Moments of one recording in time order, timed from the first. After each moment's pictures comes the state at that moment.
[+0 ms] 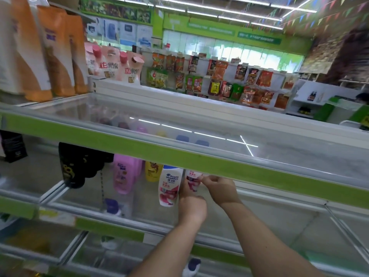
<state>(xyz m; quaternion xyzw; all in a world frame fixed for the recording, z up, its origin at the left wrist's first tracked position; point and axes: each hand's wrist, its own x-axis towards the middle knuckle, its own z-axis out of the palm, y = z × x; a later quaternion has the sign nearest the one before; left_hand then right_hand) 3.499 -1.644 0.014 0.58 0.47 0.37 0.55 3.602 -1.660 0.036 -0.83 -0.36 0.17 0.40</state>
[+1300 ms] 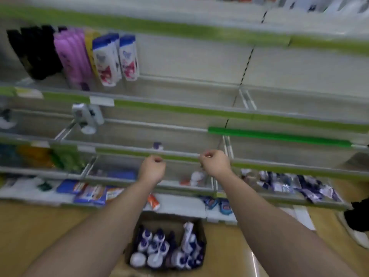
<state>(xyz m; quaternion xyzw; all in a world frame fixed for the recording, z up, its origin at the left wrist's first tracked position) 3.448 -1.984 -0.127 0.65 0.57 0.22 0.45 3.611 -2.100 -0.079 -0.85 -0.28 0.26 0.36</state>
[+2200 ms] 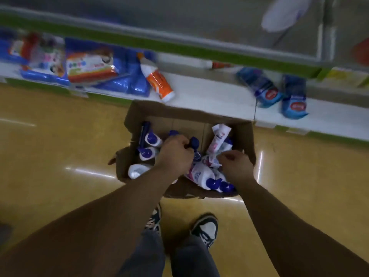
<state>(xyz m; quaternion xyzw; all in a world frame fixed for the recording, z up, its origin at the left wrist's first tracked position) 3.444 -2.004 -0.706 0.70 0.54 -0.07 0.46 3.583 -2.122 -0.720 -0.86 -0.15 0.44 0.20</state>
